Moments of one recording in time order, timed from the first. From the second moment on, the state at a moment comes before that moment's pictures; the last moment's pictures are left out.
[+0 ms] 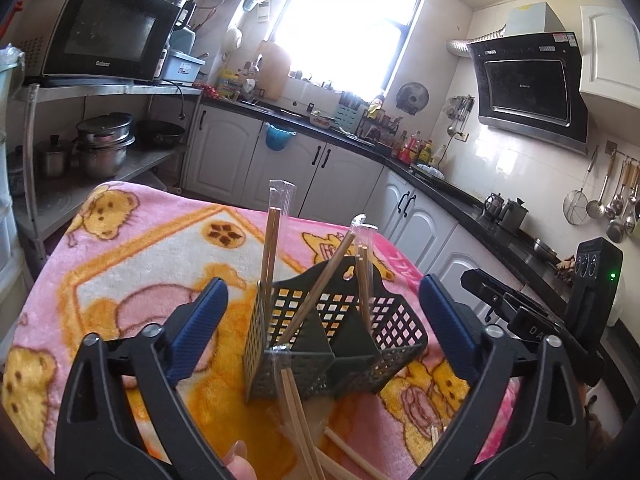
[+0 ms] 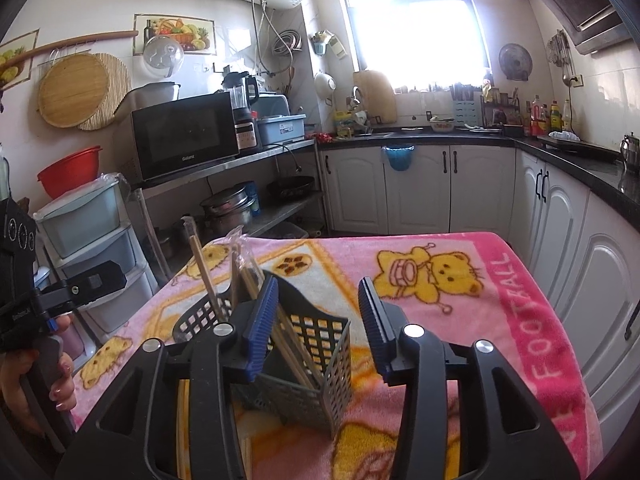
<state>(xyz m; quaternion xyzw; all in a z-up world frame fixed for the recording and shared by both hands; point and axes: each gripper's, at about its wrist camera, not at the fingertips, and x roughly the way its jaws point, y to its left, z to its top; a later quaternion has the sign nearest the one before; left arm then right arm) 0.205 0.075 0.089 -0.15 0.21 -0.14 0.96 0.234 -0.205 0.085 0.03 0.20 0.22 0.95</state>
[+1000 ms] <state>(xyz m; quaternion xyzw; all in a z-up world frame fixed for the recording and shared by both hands) 0.175 0.078 0.048 -0.13 0.26 -0.11 0.95 0.187 -0.182 0.047 -0.03 0.25 0.27 0.93</state>
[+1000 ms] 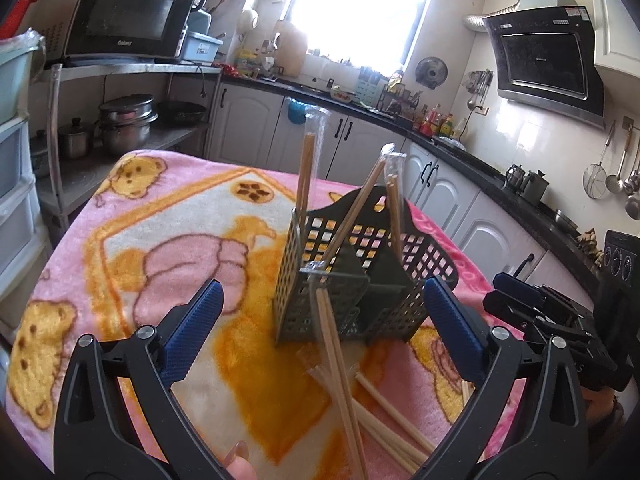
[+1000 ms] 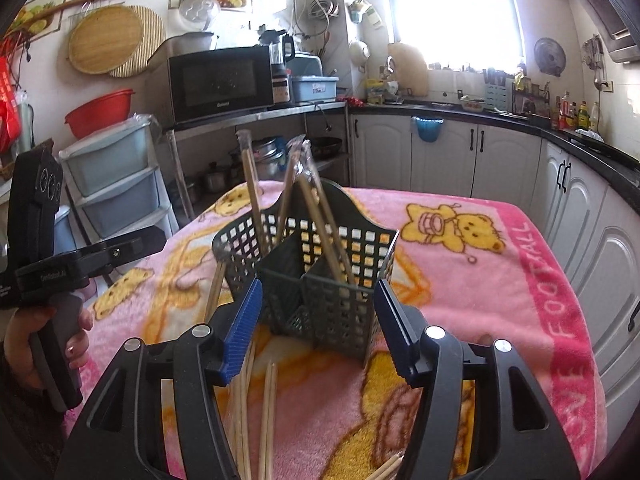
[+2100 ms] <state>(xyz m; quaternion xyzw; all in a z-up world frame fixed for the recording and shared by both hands) 0.222 0.099 -0.012 -0.28 0.36 -0.18 0.87 0.212 -0.112 -0.045 -0.09 0.41 0.30 0.85</state>
